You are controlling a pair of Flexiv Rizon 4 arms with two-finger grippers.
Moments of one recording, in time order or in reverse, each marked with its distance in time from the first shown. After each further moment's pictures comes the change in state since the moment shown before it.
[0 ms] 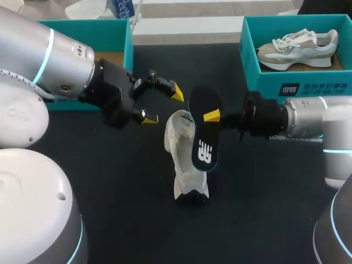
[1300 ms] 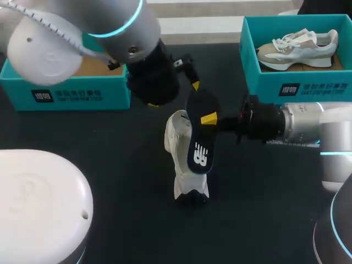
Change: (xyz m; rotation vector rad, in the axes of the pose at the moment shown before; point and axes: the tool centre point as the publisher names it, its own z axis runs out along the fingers) left arm -0.023 0.023 0.003 -0.167 0.520 -0.080; right arm -0.005 -0.005 0.008 -0.020 0.013 0.011
